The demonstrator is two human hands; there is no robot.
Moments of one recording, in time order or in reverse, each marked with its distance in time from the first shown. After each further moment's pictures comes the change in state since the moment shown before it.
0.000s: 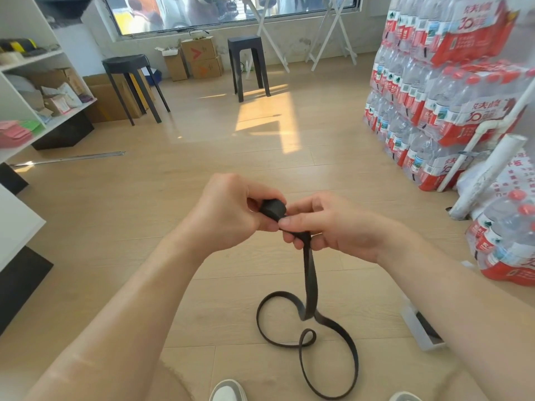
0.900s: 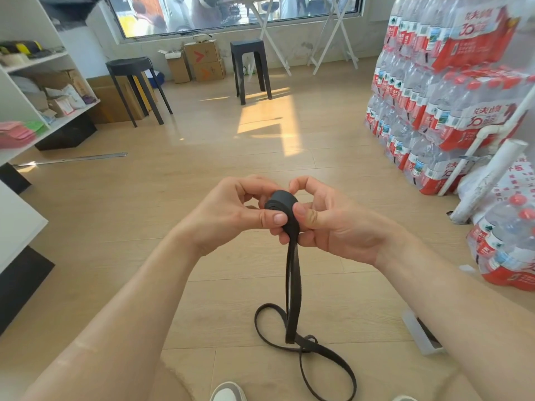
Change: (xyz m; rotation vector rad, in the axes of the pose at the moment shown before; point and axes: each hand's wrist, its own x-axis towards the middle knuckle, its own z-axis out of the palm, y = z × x) left_hand 0.002 -0.017 -0.008 -0.438 -0.197 0.006; right_hand 0.010 0.011 -0.002 0.505 -0.150 -0.173
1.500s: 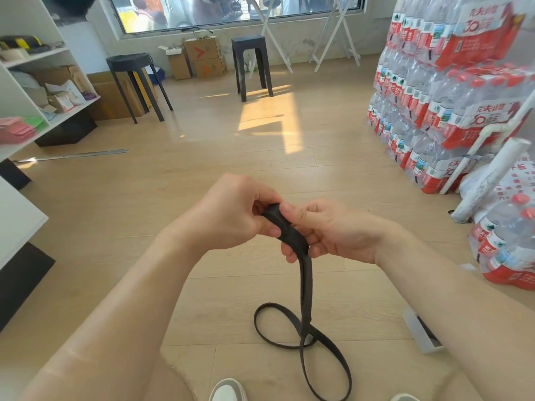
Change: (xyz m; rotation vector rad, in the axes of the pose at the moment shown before) left_hand 0.001 0.009 0.003 0.570 0.034 -0.011; right_hand 0.001 0.000 0.007 -0.413 0.072 0.266
